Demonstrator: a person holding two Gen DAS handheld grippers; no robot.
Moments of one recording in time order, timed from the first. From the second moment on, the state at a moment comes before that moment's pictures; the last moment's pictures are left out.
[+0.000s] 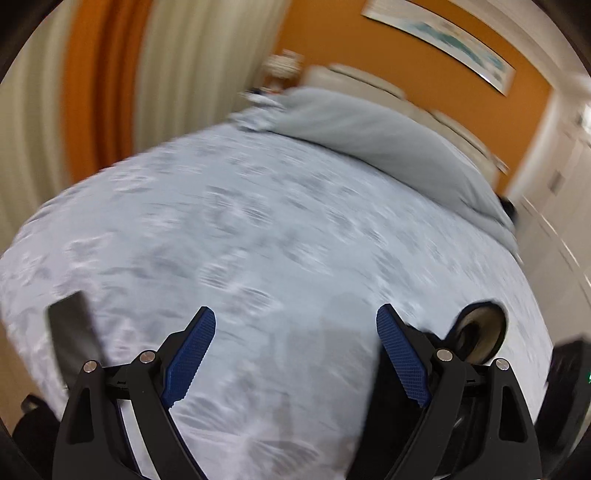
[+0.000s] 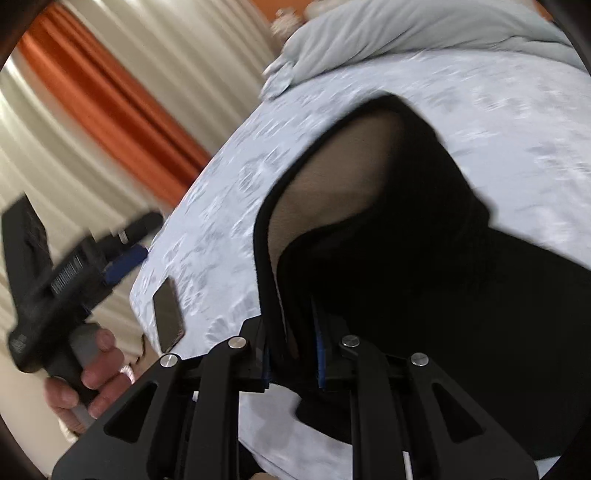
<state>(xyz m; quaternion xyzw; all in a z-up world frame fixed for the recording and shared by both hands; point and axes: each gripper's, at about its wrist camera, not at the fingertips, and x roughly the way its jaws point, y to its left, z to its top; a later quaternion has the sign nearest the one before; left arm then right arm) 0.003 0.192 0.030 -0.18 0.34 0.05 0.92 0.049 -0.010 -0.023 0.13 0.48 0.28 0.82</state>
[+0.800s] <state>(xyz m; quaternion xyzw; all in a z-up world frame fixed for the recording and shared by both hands) 0.029 0.056 -0.021 -0.13 0.45 -0.09 0.88 -0.055 -0.306 -0.042 0.25 0.41 0.06 0.88</state>
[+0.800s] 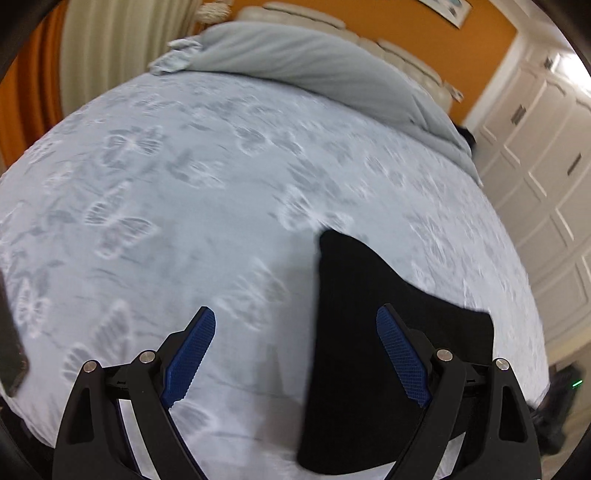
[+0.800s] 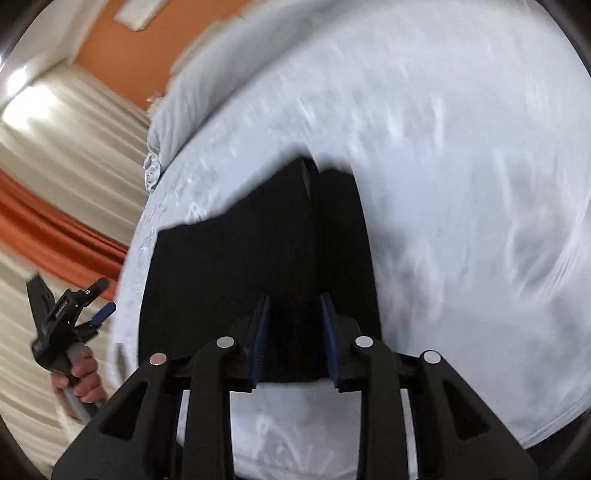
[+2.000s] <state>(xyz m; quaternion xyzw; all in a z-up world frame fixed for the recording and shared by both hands) 0.039 -0.025 -0.061 0.03 0.46 -0.08 0.88 0.052 -0.262 -0.062 0.21 0.43 0.10 0.87</state>
